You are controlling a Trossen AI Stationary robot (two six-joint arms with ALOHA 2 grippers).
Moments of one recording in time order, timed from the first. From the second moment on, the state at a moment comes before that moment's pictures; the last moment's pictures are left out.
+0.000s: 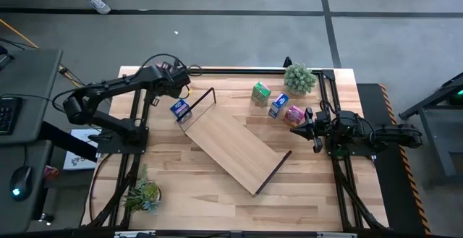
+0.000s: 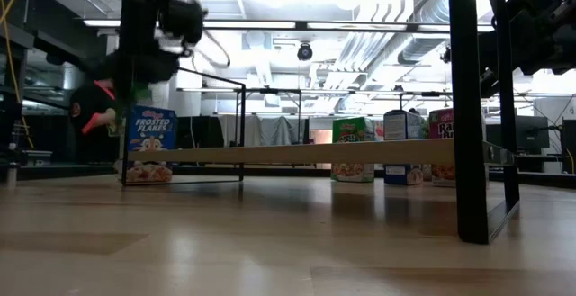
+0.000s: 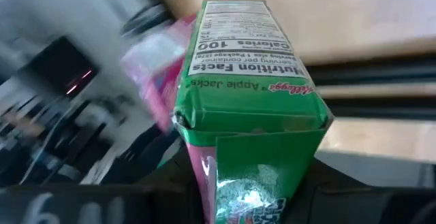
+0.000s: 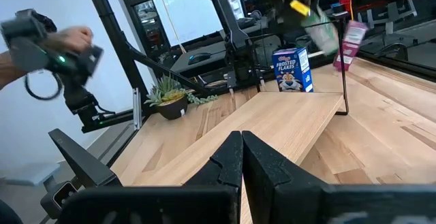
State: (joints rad) left arm 0.56 1.35 1.05 -1.20 -0.77 0.98; right arm -0.05 0.03 0.01 0.02 -0.11 0.29
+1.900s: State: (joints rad) left arm -0.14 1.61 1.38 -1.36 -0.28 0.58; right arm -0.05 0.03 0.01 0.02 -0.11 0.29
